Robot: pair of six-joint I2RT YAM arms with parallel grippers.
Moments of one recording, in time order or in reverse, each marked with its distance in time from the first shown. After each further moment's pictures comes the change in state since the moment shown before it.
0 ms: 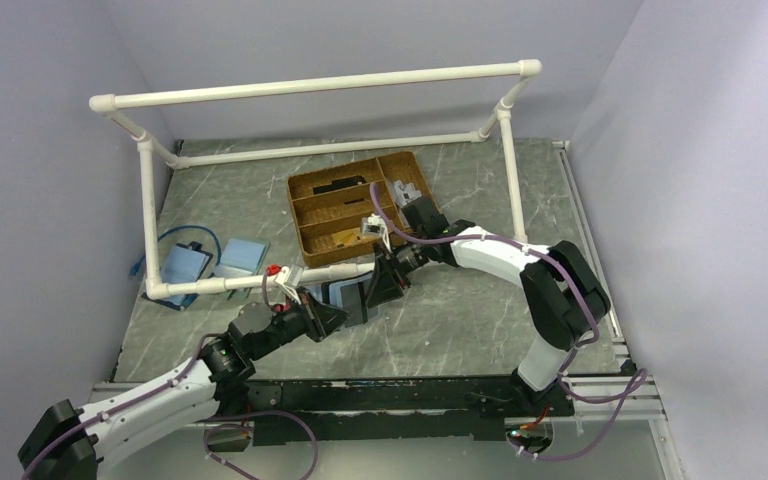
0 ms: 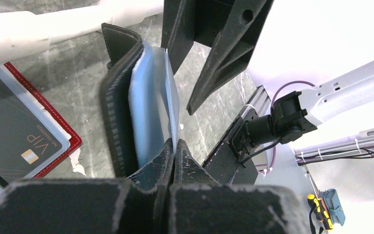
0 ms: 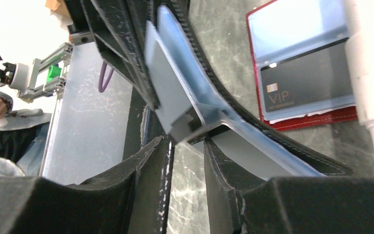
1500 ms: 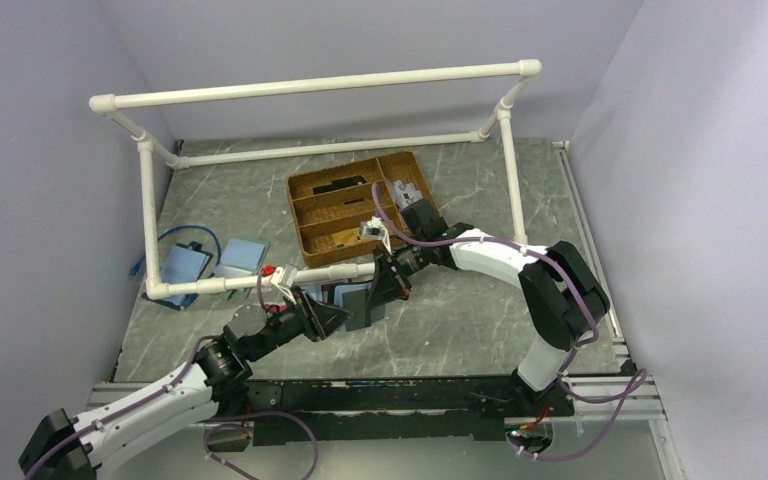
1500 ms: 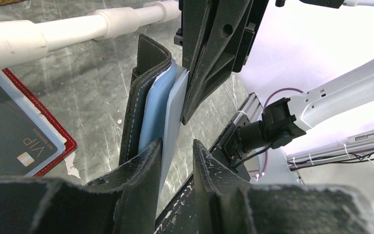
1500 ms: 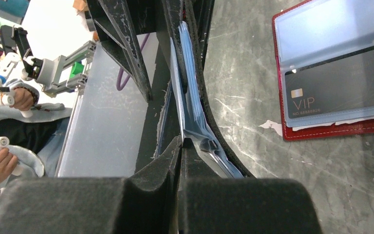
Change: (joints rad) left arm 0.000 -0.084 -0.005 -0.029 -0.012 -0.025; right arm 0.001 0.002 -0.022 0.024 -0.090 0.015
